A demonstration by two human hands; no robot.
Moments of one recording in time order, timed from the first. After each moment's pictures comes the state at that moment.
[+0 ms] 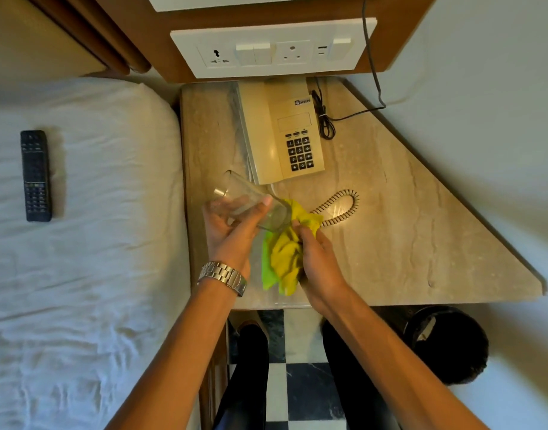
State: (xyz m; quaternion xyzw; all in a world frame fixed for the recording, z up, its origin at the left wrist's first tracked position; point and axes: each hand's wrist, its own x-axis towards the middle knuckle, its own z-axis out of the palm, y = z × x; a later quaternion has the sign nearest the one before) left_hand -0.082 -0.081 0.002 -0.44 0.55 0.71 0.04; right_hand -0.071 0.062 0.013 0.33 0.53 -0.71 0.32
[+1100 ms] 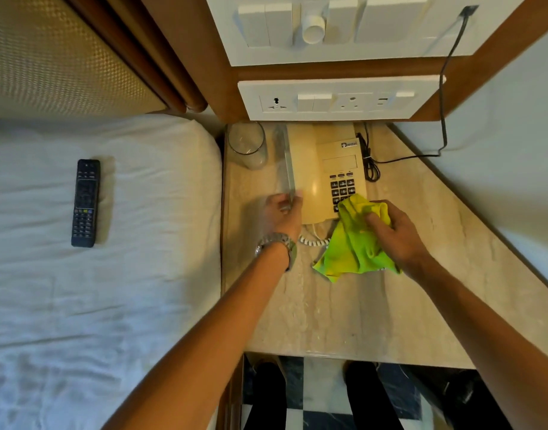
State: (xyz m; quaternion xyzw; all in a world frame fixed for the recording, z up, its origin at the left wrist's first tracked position) left_hand -0.180 -0.098 -0.064 -0.46 0.69 0.55 0.10; right_hand -0.198 0.120 -0.052 0.11 0.83 -0.49 0.27
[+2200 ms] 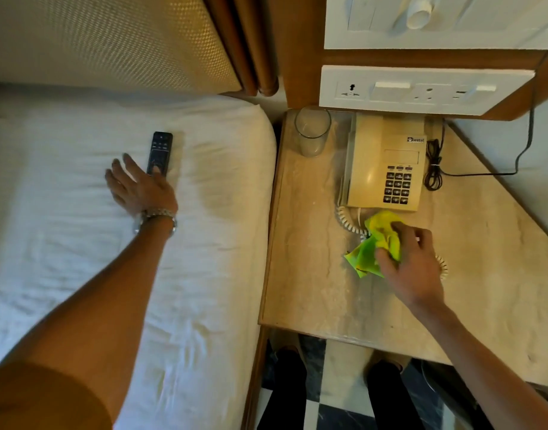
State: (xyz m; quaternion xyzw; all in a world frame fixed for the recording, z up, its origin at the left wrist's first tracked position) left_hand -0.084 -0.402 -0.024 -0.50 0.86 0.05 -0.05; right_hand -0.109 0.076 -0.054 -0.04 0.95 -0.27 0.14
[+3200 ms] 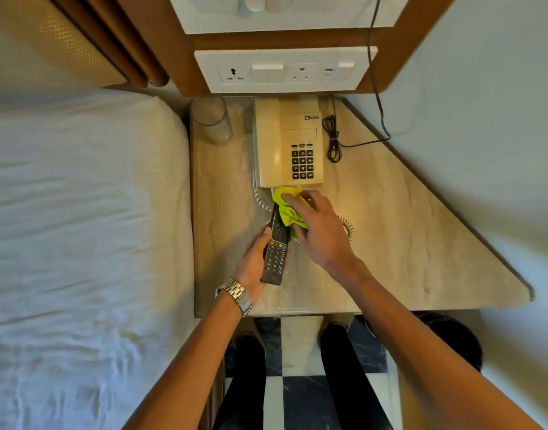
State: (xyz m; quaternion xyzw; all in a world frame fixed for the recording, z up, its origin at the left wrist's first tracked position) left_hand -0.045 -0.067 -0.035 -0.42 0.42 0.77 0.24; right_hand -0.121 0.078 -0.013 -0.17 0.93 -0.27 0.16
